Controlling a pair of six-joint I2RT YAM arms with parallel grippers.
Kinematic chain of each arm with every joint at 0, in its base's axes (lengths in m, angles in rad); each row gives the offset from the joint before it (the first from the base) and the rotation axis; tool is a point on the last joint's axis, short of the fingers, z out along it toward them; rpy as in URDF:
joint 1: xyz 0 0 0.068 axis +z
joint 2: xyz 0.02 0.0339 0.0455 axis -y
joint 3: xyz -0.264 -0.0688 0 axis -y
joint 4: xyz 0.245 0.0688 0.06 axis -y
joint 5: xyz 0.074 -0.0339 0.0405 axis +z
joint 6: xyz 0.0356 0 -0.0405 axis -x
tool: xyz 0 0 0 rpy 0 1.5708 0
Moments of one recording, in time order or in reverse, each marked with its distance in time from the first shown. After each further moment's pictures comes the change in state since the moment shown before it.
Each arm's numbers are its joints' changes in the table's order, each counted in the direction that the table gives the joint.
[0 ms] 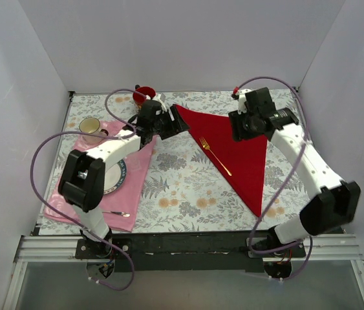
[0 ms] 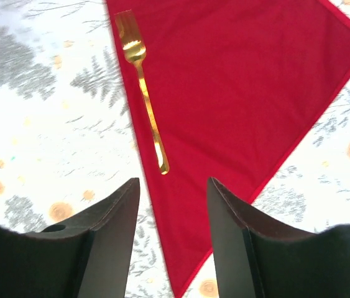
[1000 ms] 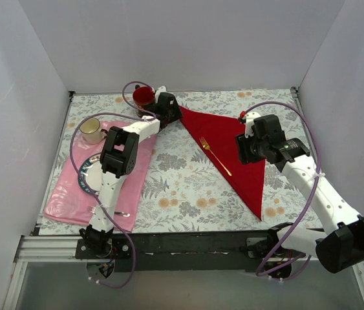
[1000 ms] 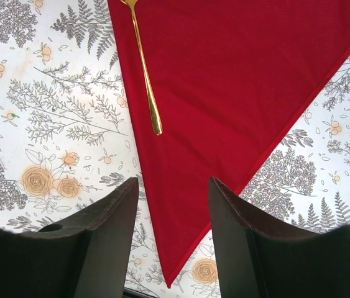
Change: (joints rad) left arm 0.046 -0.713 0.609 0.045 0.389 -0.113; right arm 0.011 0.353 -0.396 0.102 -0.005 0.025
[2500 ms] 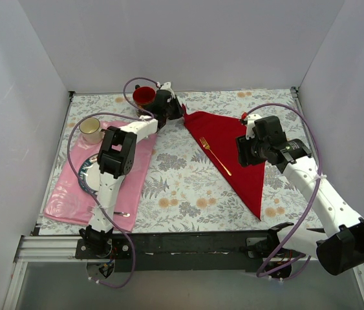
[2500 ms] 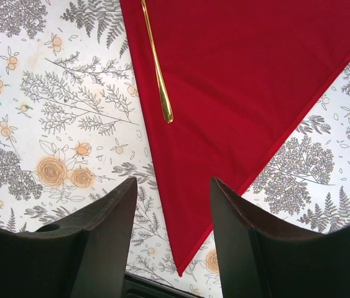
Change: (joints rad) left arm 0.021 0.023 -0.032 0.138 -0.257 -0.122; right arm 0.000 0.013 0.000 -0.042 0.024 -0.043
